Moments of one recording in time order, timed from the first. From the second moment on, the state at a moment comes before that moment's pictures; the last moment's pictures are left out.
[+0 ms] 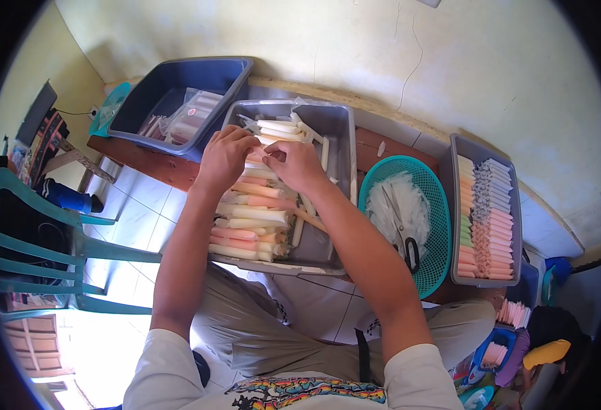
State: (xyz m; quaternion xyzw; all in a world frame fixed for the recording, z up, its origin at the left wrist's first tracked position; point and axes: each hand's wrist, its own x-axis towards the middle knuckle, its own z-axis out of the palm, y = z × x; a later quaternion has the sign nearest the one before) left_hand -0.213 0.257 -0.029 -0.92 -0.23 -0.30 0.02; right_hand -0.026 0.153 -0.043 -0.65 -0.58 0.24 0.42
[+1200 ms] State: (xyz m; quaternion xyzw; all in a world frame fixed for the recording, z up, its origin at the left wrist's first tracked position) left_hand -0.213 0.243 -0.014 -0.89 -0.23 -0.39 -0.01; right_hand -0.027 0.159 -0.043 -0.54 -0.59 0.08 0.60
